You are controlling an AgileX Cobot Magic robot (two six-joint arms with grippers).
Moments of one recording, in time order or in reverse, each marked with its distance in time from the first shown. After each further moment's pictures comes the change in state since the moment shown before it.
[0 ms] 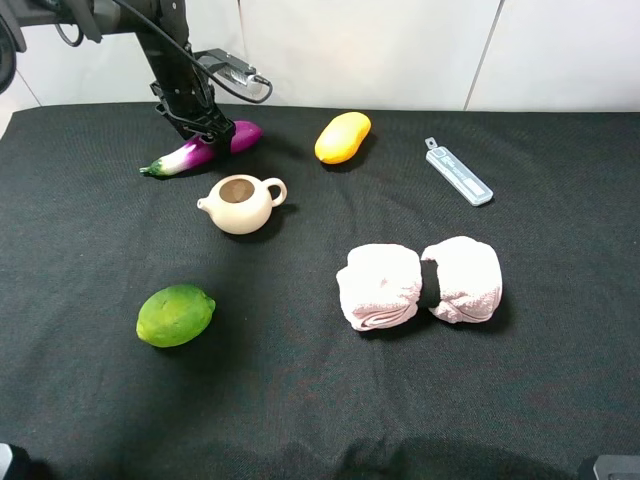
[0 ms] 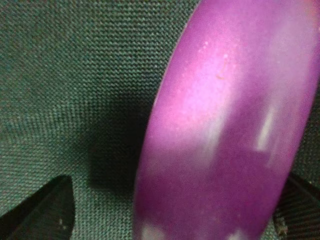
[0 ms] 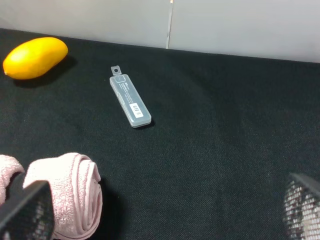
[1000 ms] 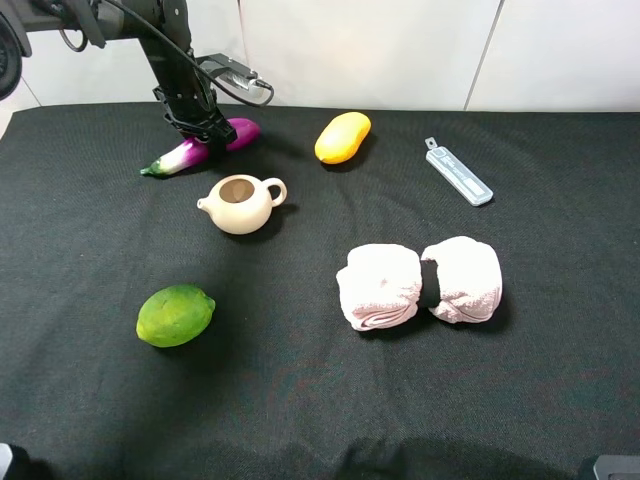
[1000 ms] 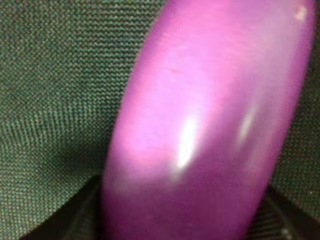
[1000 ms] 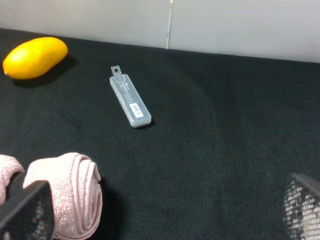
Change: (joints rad) left arm 0.000 0.014 0.000 -0.011 -0.008 0.002; right arm 0.000 0.000 0.000 0.000 0.000 0.000
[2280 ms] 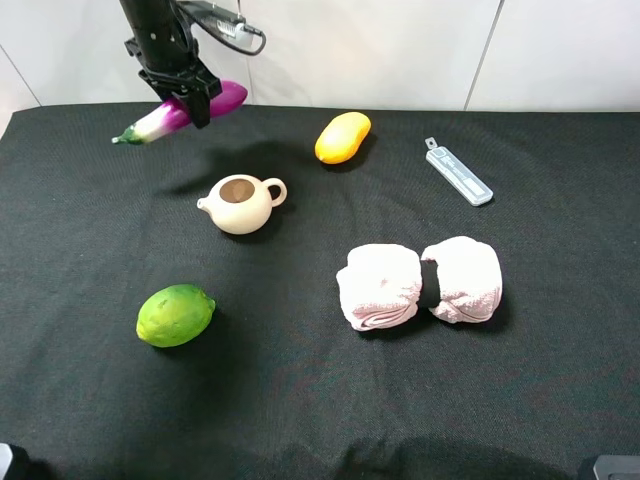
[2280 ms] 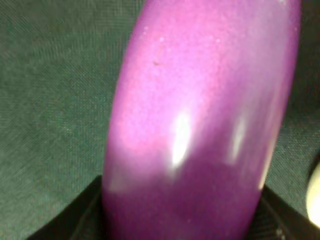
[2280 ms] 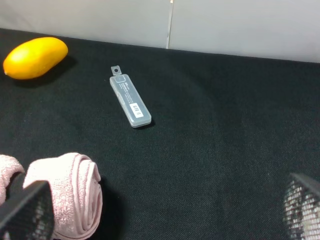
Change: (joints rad) left arm -0.011 -0.155 -0.070 0.001 0.268 -0.033; right arm 0.000 0.000 0.000 0.000 0.000 0.000
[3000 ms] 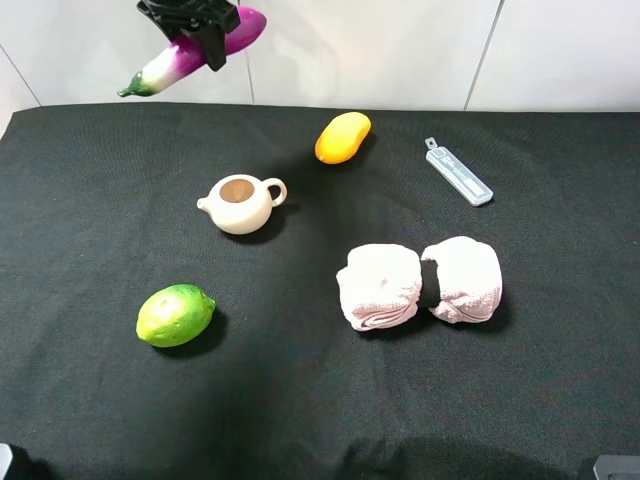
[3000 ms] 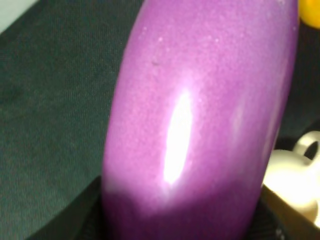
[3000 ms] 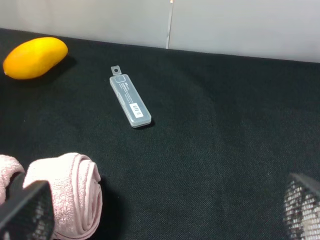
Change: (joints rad) left arm -0.092 -0.198 0.036 0.013 0.003 -0.123; right arm 0.000 0.000 0.000 0.000 0.000 0.000
